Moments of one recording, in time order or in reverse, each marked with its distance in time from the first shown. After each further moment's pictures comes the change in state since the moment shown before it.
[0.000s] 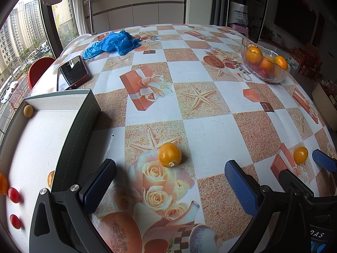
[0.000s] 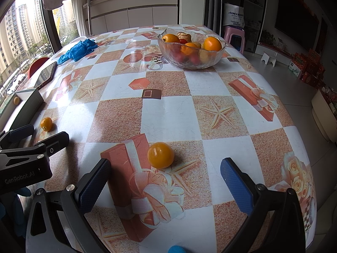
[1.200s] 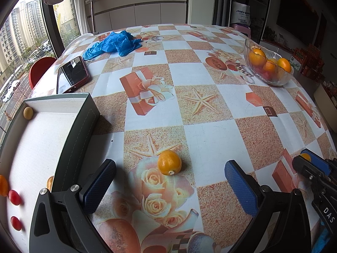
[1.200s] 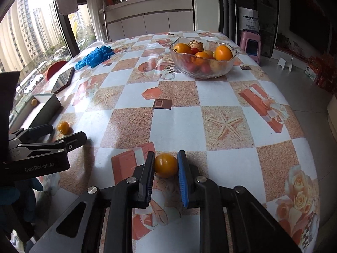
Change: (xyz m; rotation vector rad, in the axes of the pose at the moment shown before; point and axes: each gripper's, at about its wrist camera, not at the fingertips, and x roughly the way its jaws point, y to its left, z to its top) left arm 0.003 -0.001 0.006 -0.009 0.004 0.013; right arm -0.008 -0.017 0.003 -0.004 -0.050 0.166
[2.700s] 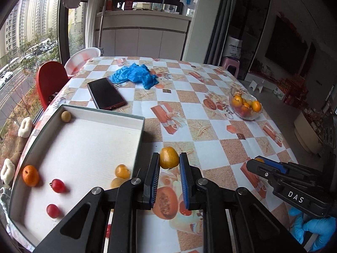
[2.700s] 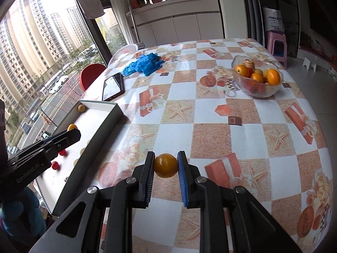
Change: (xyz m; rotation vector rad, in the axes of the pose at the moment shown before) left arm -0.115 0.081 -0.016 -0.109 -0.178 -0.129; right arm -0.038 0.097 0.026 -0.047 0.028 0.202
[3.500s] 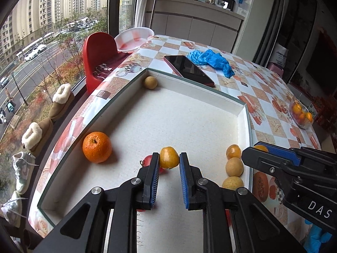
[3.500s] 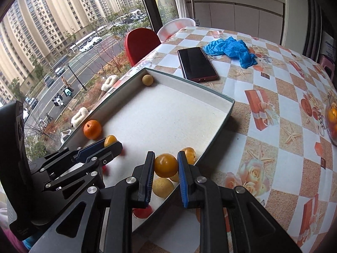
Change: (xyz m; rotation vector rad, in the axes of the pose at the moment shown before) left arm 0.006 0.126 -0.035 -0.181 0.068 0.203; right arm 0.081 0.166 0.017 -0.247 0.173 0.148
